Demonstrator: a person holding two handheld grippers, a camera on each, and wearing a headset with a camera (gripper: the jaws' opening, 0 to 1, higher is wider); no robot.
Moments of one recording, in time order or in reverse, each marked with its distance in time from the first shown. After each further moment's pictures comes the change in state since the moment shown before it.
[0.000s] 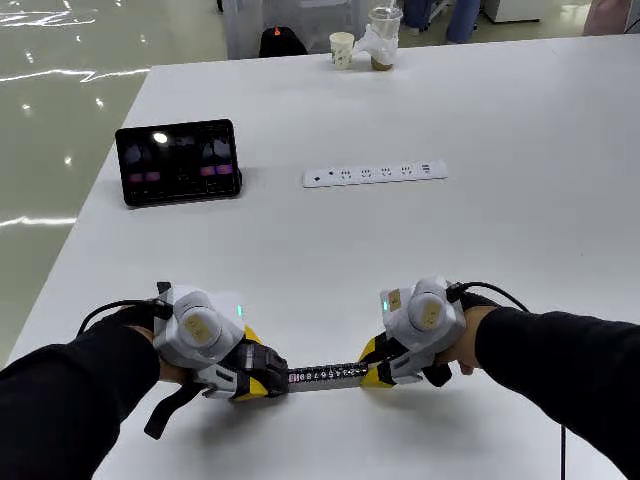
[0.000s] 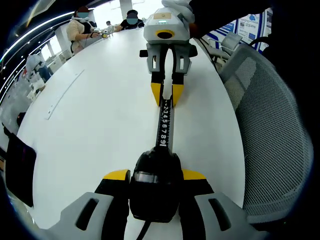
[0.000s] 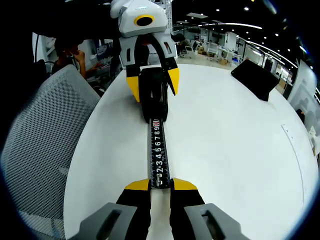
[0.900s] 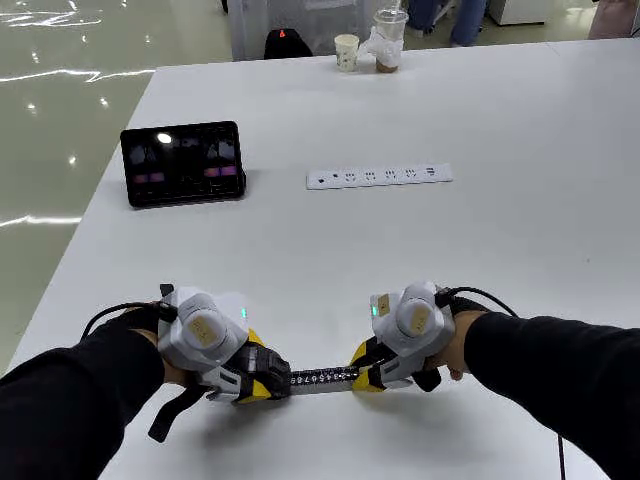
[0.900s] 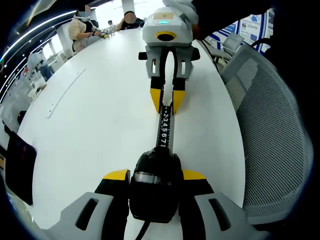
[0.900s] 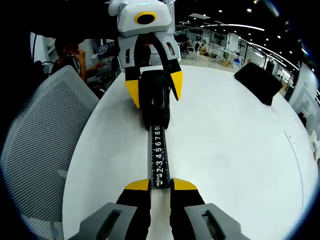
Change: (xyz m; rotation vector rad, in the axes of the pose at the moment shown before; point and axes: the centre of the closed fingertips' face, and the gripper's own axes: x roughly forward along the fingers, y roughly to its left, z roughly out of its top) left arm 0.000 0.000 0.000 -0.013 0.001 0.007; right arm 0.010 -0.001 0.015 -0.004 -0.005 0.010
